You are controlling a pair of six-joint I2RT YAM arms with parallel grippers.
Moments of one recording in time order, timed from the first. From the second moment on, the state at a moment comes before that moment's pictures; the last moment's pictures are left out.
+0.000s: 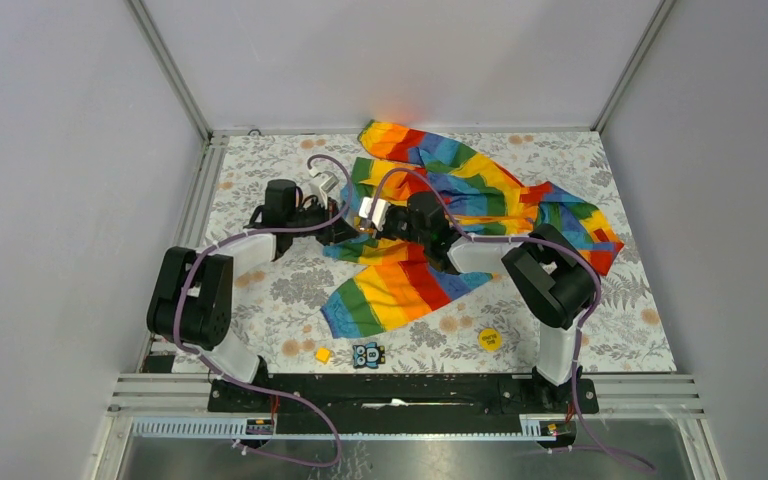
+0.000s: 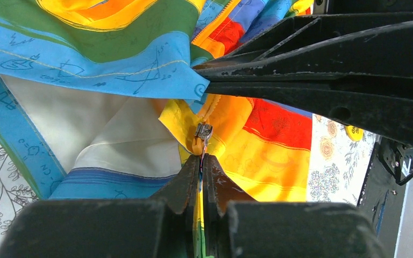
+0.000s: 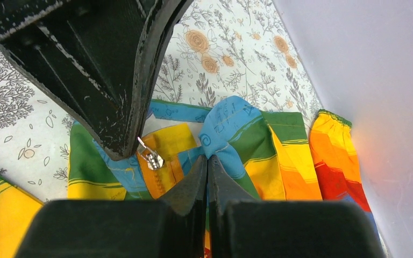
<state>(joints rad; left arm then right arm) -0.20 1.61 0.82 0.19 0.84 -0.10 0.72 1.90 1.02 0.63 -0.31 -0.63</state>
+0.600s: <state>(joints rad) -0.20 1.63 0.83 0.19 0.86 -0.11 0.72 1.90 1.02 0.64 -0.30 -0.66</state>
